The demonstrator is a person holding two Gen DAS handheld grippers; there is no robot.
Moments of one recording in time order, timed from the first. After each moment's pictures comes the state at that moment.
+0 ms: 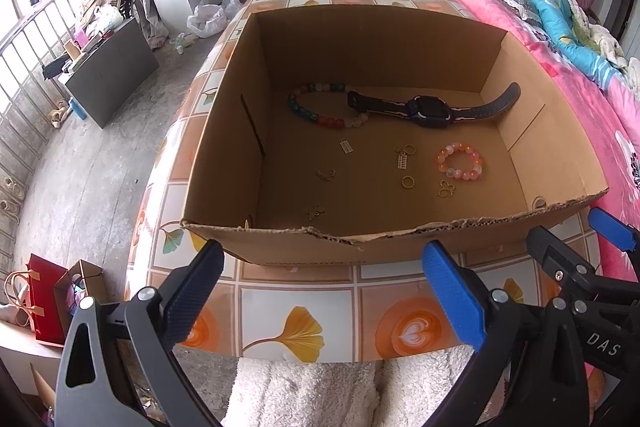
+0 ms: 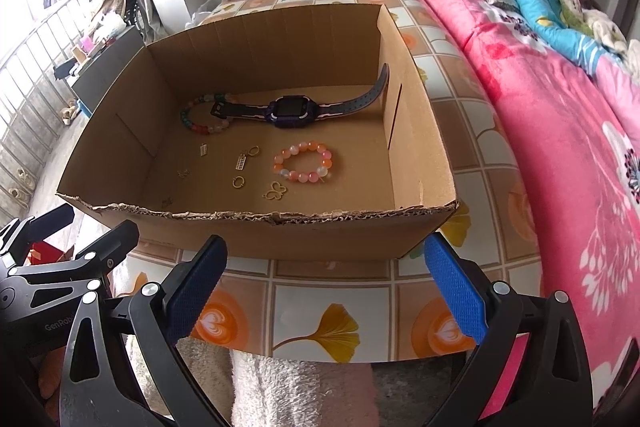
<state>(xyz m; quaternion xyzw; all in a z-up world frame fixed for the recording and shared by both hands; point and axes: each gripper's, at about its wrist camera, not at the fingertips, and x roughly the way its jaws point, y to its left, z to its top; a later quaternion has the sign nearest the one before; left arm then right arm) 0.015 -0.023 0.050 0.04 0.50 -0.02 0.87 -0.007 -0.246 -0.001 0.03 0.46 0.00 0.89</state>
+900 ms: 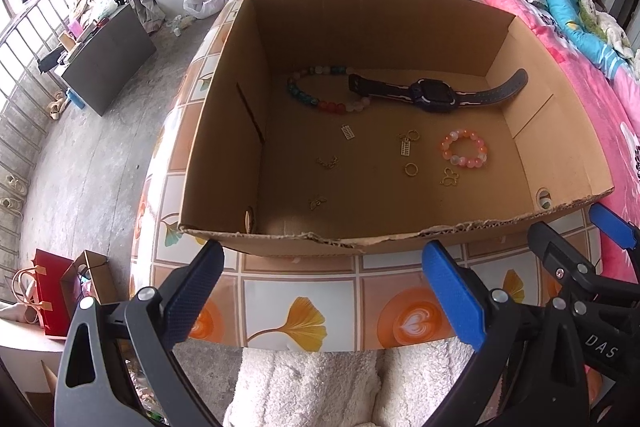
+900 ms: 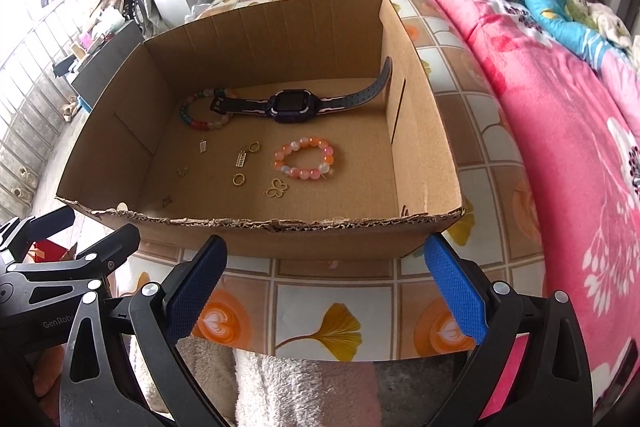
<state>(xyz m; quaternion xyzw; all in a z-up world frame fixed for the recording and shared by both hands) 0.027 -0.025 0.051 0.05 0.54 -0.02 0.84 0.001 -0.245 -0.002 0.03 0.48 0.00 0.88</state>
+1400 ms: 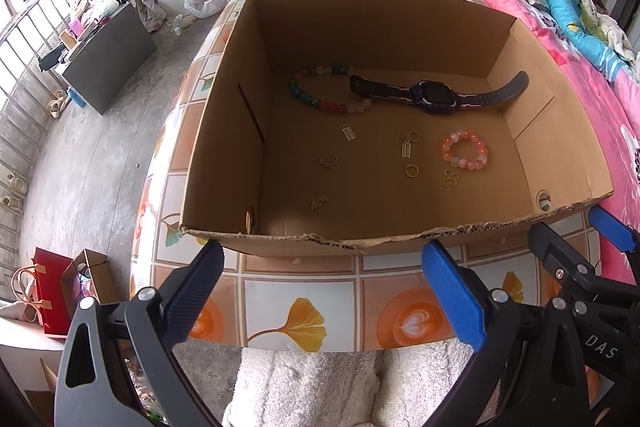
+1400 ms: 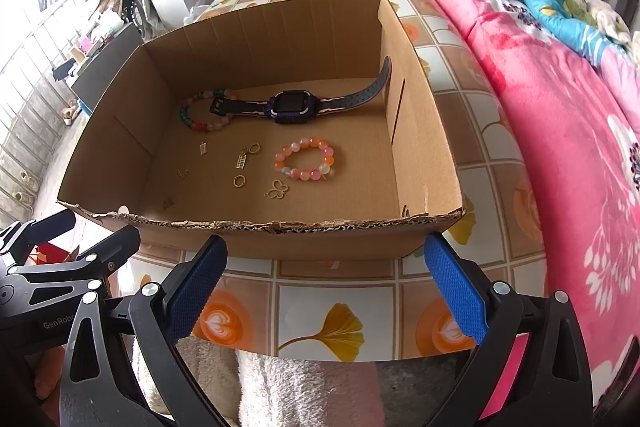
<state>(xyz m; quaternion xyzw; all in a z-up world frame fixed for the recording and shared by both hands) 0.027 -0.024 0.051 0.04 0.54 -0.02 0.84 0.002 -0.247 -0.001 0.03 0.48 0.00 0.87</state>
